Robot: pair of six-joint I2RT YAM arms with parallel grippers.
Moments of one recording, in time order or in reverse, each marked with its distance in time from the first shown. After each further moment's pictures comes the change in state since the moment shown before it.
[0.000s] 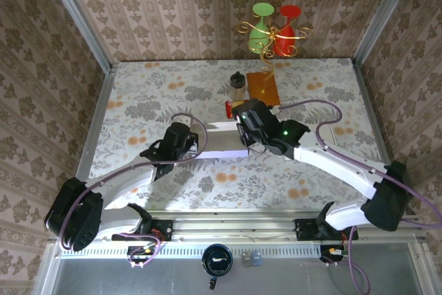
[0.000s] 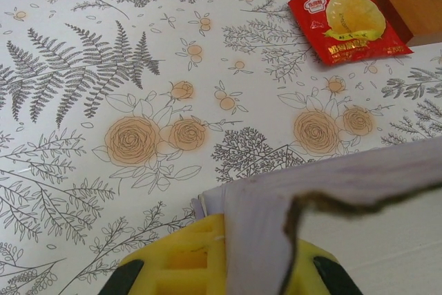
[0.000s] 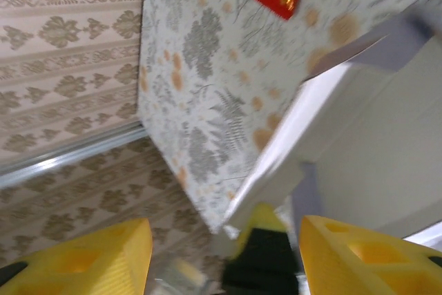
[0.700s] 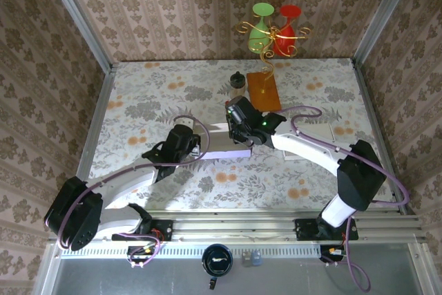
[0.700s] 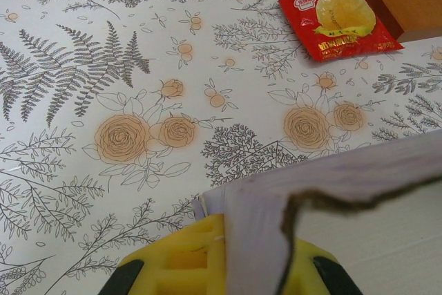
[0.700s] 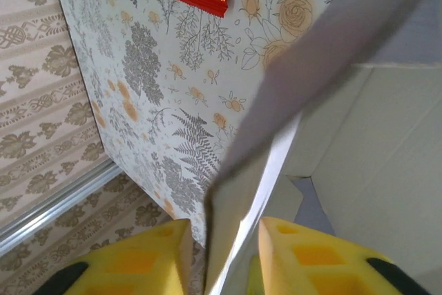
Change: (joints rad) left arm -0.039 0.000 -0.004 0.006 -0.030 -0.008; right arm -0.049 0.200 0.021 0.048 -0.097 0.167
